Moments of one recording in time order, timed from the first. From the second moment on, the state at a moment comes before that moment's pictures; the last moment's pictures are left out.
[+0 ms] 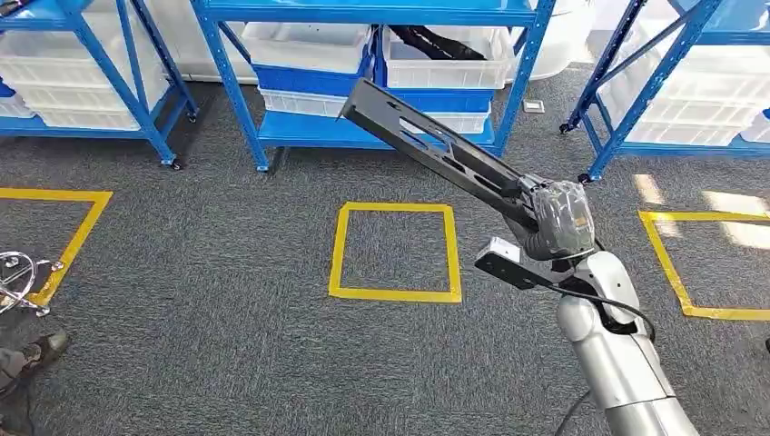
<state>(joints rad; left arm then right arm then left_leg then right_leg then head) -0.08 -0.16 0.43 -0.19 -0.57 0.23 -0.39 -0.48 -0.22 0.32 -1.30 0.89 -0.27 -0.31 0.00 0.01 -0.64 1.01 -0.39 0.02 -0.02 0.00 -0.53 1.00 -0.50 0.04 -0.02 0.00</state>
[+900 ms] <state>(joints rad) -0.08 -0.16 0.43 -0.19 -0.58 0.23 -0.38 -0.46 -0.23 0.32 -1.31 0.89 -0.28 -0.32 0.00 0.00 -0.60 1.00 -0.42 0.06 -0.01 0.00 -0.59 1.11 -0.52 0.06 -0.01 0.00</state>
